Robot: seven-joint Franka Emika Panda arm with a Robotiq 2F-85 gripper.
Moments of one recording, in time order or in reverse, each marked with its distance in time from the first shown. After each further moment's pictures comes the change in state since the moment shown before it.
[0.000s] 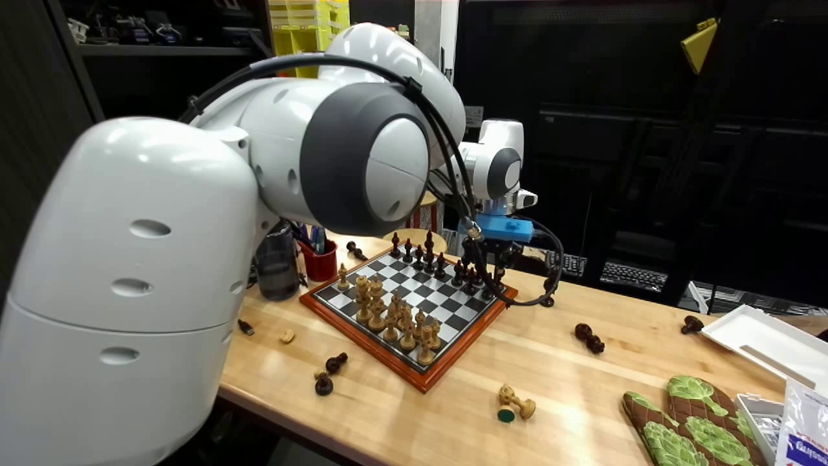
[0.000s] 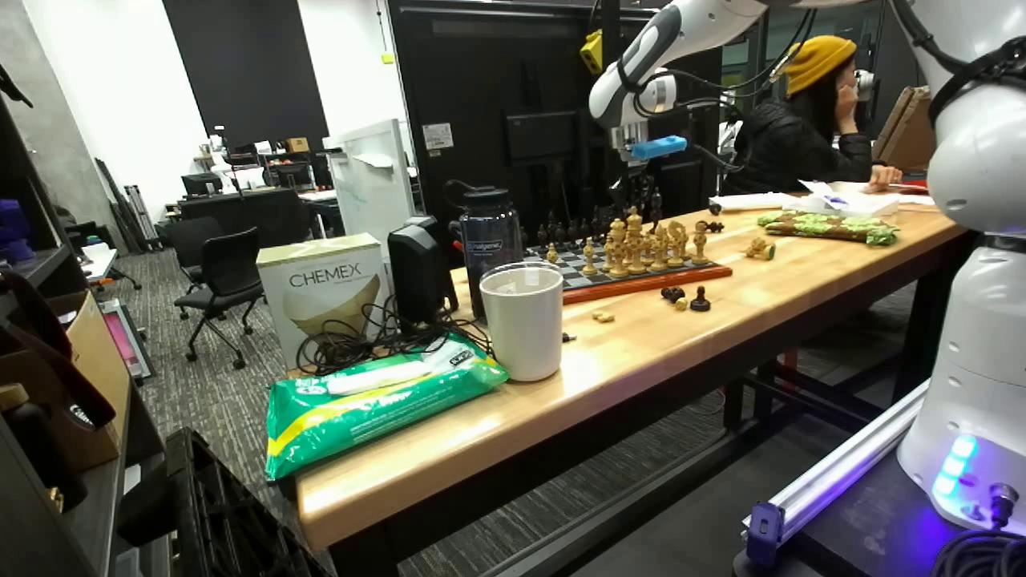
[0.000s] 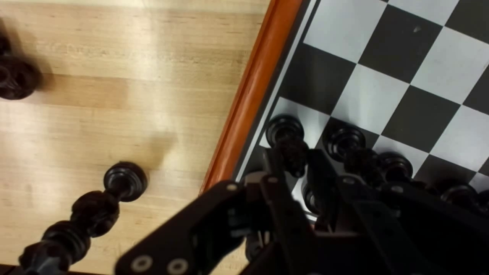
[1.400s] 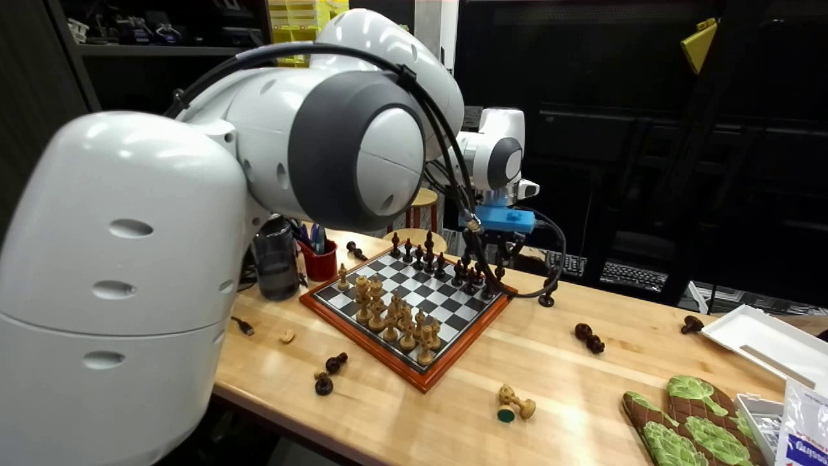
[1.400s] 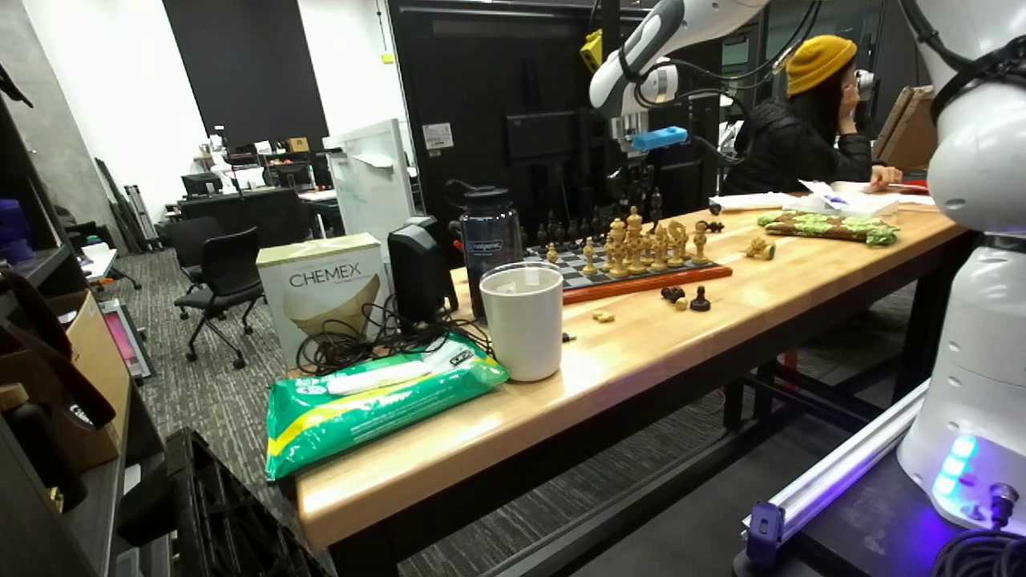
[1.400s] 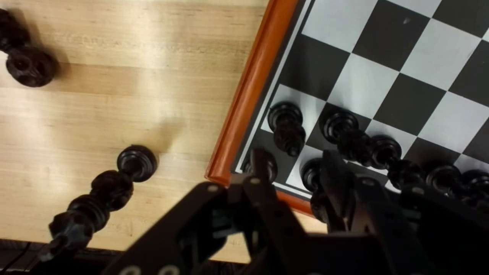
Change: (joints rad) arm 0.001 -0.032 0.000 -0.001 0.000 0.000 0.000
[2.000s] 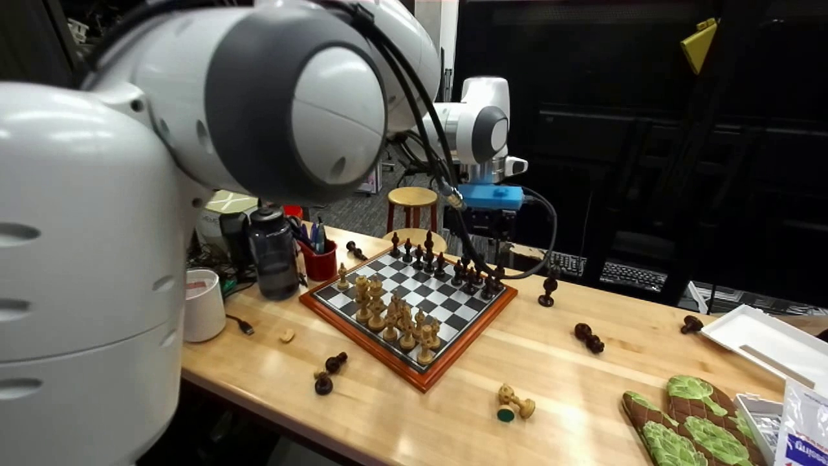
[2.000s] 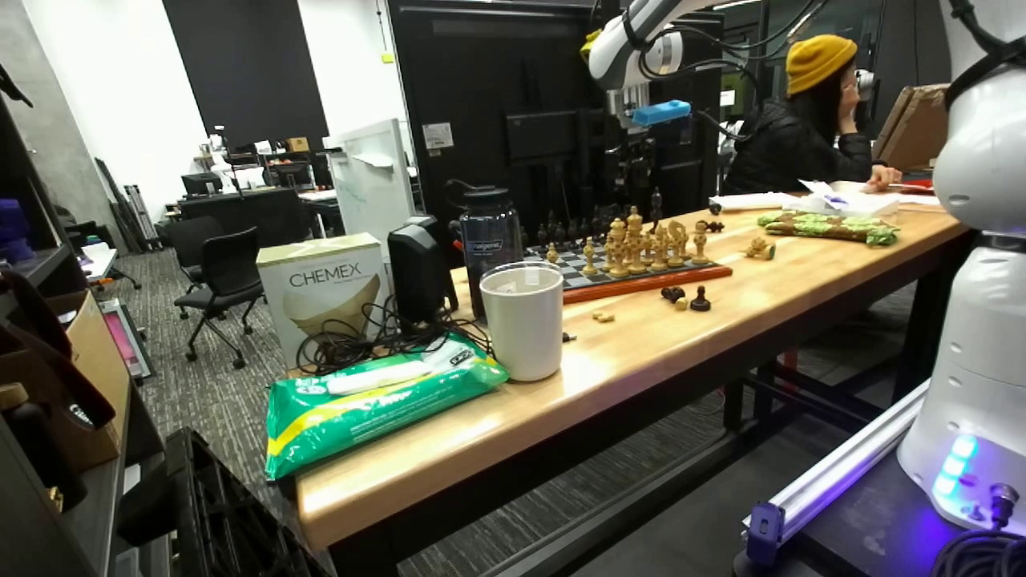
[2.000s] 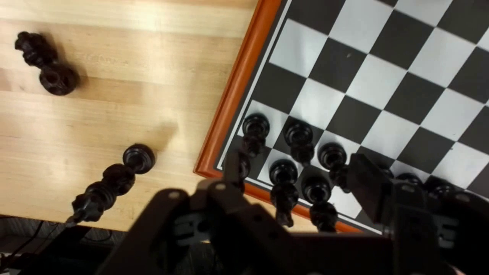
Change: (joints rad) arm 0.043 -0.161 0.000 -0.116 -0.038 -0.038 0.025
